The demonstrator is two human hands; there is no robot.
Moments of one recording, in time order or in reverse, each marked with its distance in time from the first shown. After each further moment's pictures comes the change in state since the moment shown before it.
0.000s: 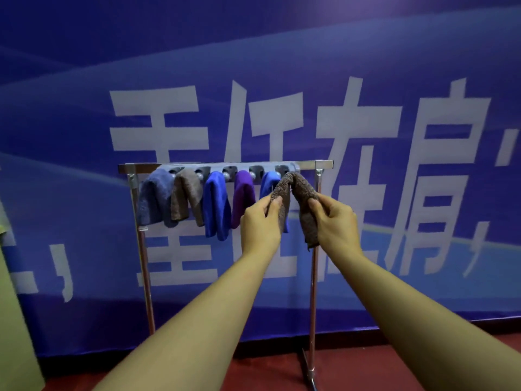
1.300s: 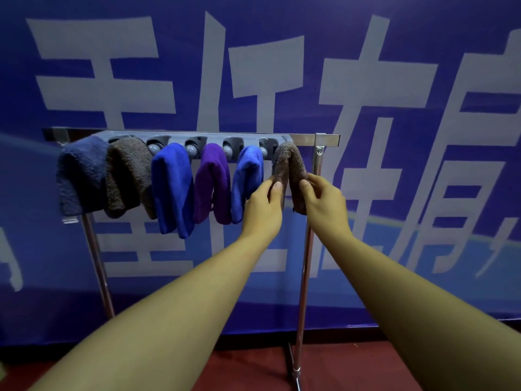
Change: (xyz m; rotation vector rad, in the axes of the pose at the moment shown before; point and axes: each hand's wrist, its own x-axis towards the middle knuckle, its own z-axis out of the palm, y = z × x) left_hand 0.093 -0.090 0.109 0.042 -0.113 -0.106; right_hand 0.118 0.126 0.045 -0.030 -0.080 0.040
